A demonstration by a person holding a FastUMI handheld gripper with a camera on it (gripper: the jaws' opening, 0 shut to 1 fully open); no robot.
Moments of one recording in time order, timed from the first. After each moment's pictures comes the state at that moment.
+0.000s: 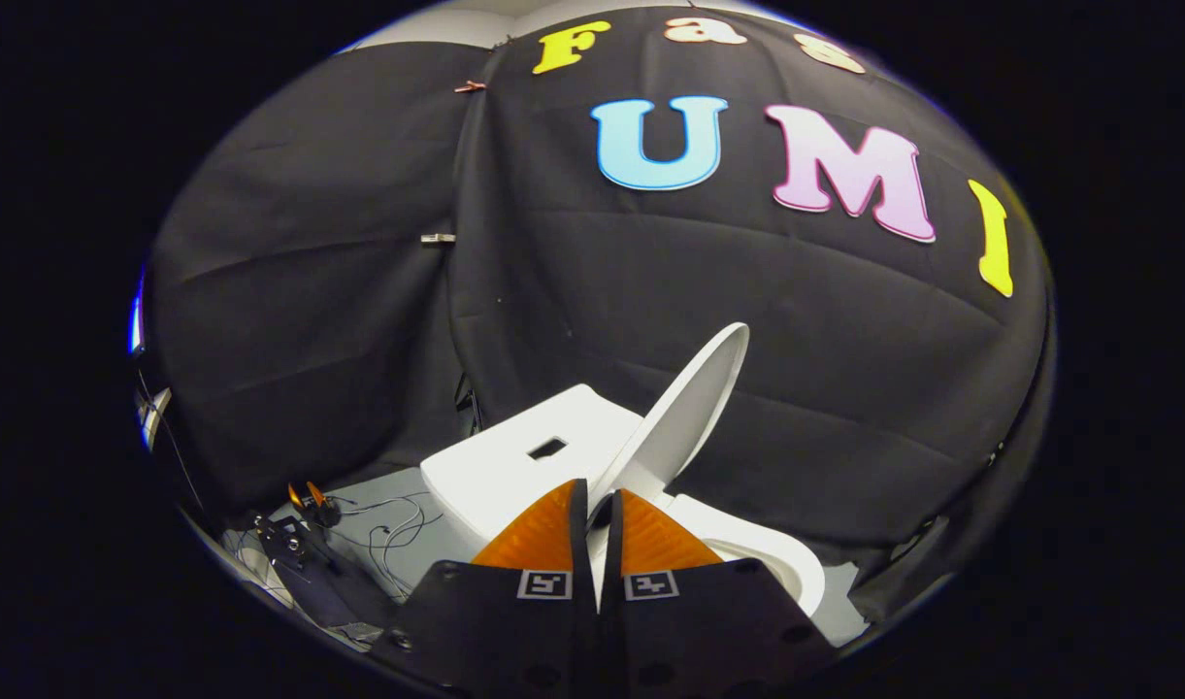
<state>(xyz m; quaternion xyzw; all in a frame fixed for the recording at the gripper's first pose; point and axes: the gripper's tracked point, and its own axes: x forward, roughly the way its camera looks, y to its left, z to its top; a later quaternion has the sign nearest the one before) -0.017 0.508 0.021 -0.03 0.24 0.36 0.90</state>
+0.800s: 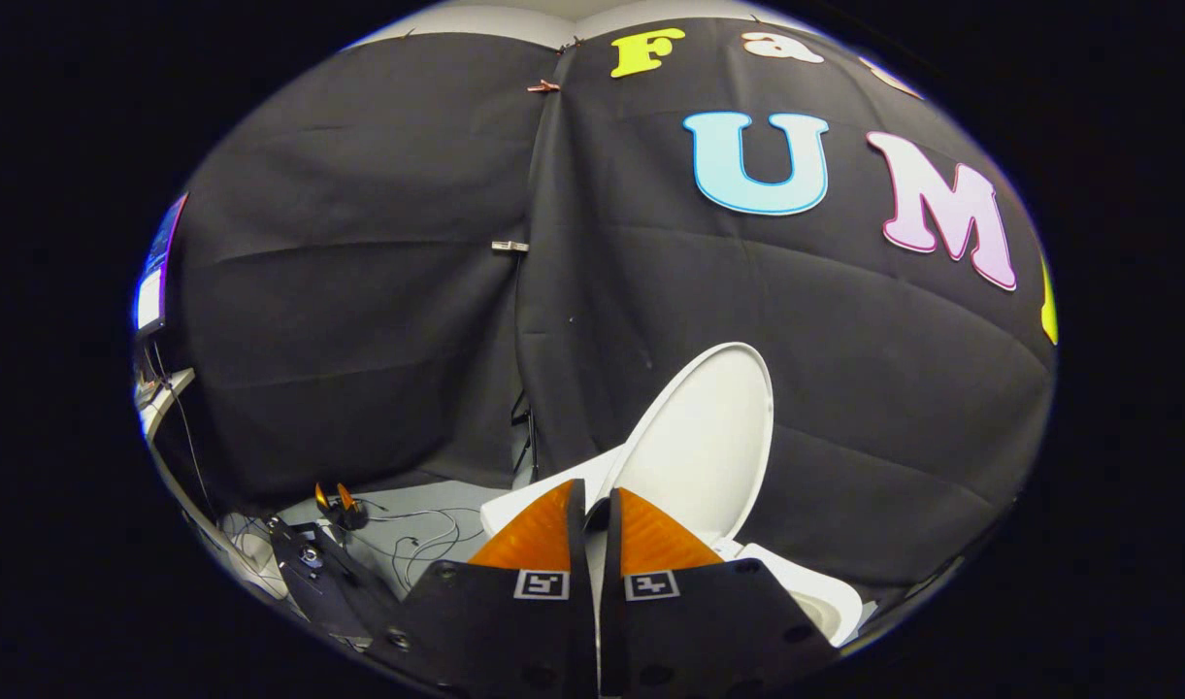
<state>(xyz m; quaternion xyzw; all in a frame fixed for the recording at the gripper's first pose) -0.030 0.619 0.028 -0.02 0.21 0.44 0.87</state>
